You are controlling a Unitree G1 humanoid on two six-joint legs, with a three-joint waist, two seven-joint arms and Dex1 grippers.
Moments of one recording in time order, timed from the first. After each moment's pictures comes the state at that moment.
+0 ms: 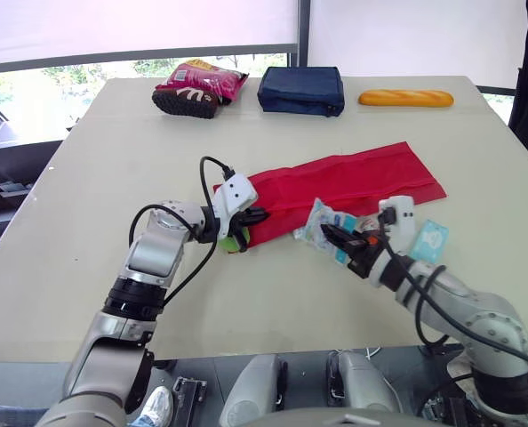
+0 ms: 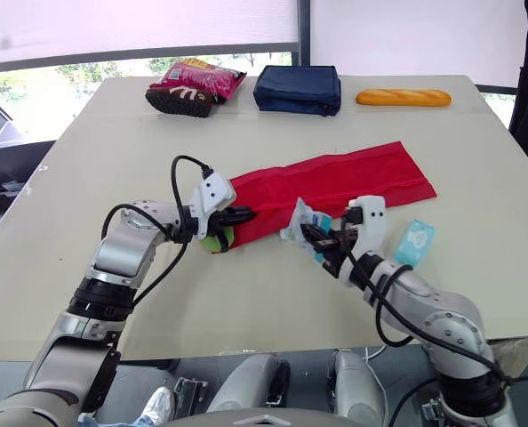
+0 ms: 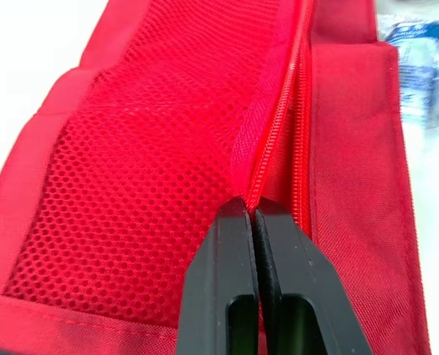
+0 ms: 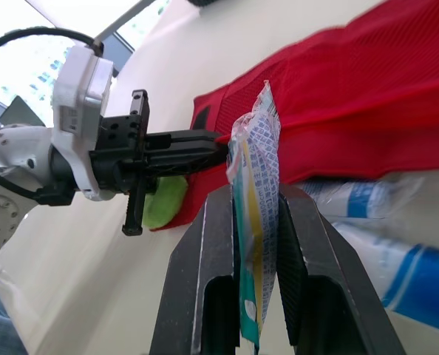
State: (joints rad) left arm -0.51 0.57 -0.15 0.01 -0.08 0.53 -0.97; right arm -0.17 -0.30 0.13 -0.59 1.25 0.85 -0.30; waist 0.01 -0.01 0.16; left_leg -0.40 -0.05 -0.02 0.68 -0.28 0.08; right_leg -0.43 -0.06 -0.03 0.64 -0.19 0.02
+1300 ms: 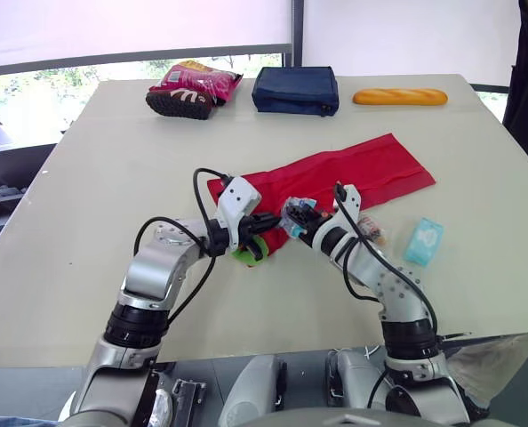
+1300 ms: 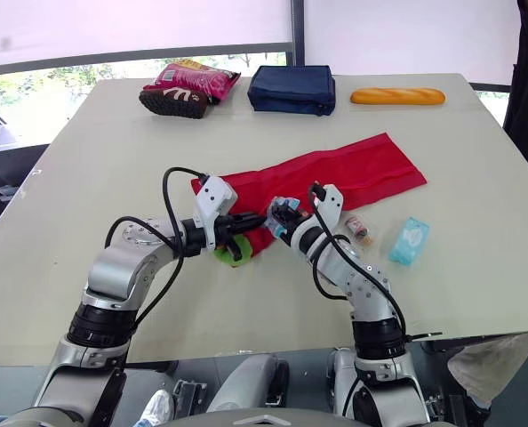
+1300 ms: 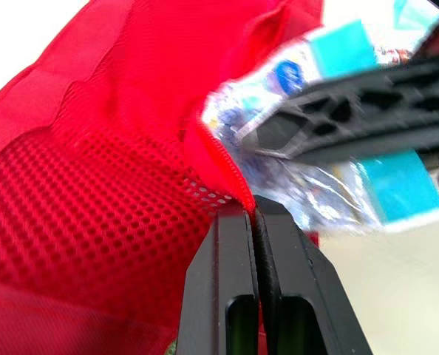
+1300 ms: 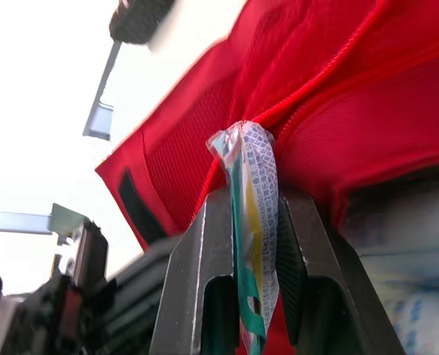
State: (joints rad) left arm -0.42 0.50 -0.08 -0.22 -0.26 0.75 -0.78; right arm -0.40 0.15 0.04 -0.09 1.16 0.71 -0.41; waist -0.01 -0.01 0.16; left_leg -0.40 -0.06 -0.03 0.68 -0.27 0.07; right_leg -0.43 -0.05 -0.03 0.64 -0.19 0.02
